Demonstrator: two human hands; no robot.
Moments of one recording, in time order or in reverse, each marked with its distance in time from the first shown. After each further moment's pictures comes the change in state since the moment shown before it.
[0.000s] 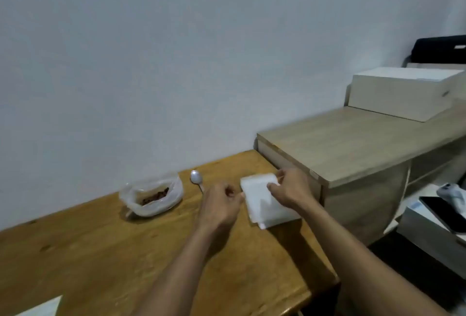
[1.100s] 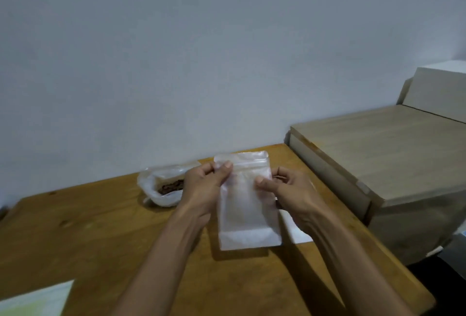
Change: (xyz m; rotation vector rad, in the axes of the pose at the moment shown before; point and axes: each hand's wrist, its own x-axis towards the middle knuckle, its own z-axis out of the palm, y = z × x) left_hand 0.031 -0.035 -0.057 -0.883 0.155 -0.304; right_hand -0.012 -0.067 0.033 0.719 -0.363 0.015
